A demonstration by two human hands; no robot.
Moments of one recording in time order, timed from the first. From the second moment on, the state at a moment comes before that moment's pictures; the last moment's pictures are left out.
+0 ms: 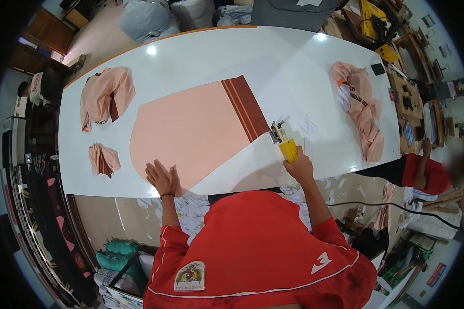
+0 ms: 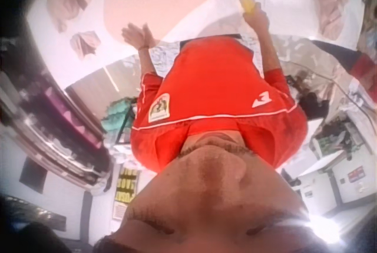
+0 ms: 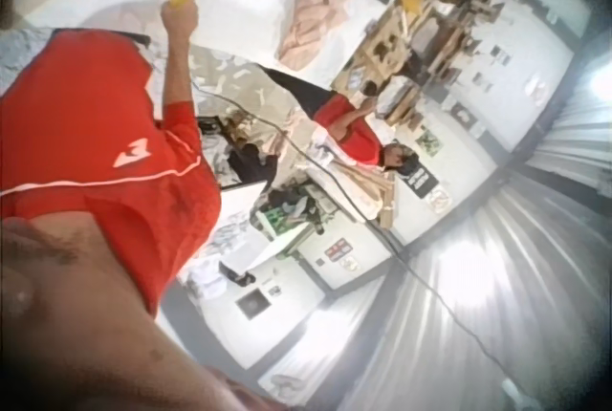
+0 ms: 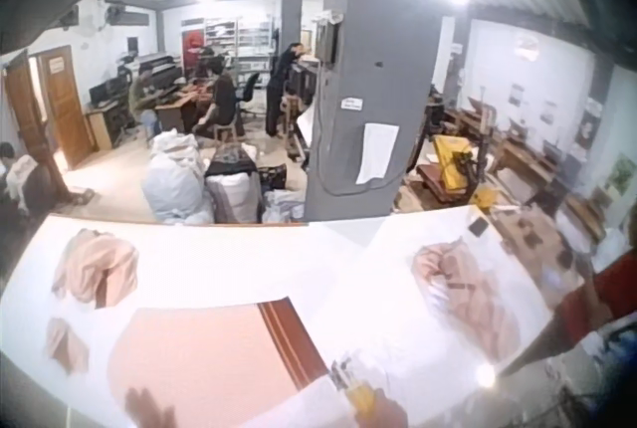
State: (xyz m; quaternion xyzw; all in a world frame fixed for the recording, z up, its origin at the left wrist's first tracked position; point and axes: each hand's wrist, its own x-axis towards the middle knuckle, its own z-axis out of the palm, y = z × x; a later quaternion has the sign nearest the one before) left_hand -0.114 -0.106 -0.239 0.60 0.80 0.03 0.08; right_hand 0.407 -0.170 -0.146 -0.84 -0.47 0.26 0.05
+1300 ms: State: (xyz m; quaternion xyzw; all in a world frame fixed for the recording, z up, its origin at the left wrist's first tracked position) left_hand -0.113 -0.105 -0.241 0.61 0.79 0.07 0.06; right_hand 0.384 0.135 -0.154 -0.81 -0.53 0.24 0.06
